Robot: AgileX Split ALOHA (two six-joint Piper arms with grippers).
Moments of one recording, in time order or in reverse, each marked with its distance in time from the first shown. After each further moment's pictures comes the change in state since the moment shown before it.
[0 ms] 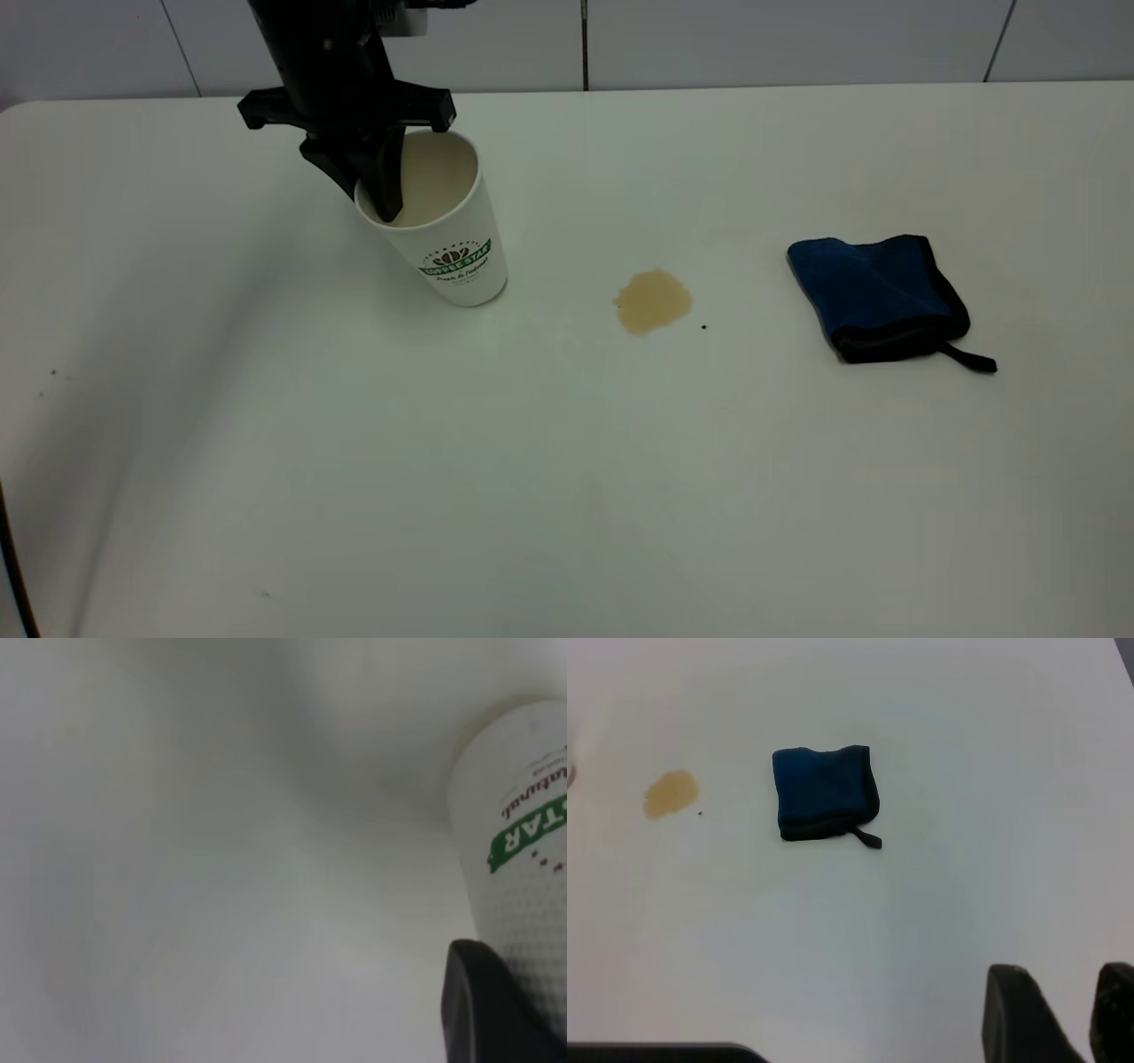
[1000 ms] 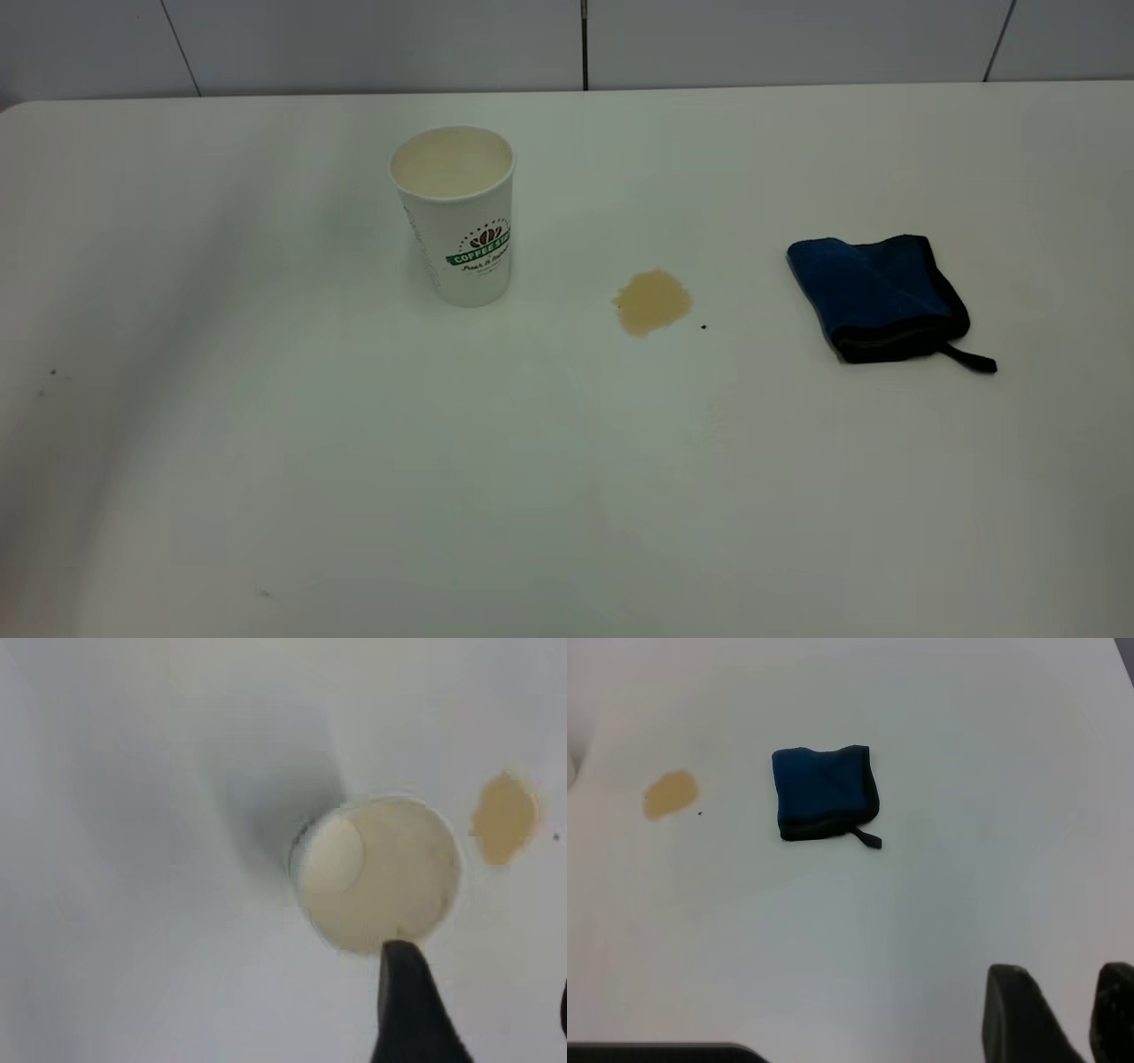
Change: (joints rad) left arm -0.003 -0.385 0.000 -0.074 0.098 0.028; right arm 0.000 0.000 0.000 0.000 0.000 0.000
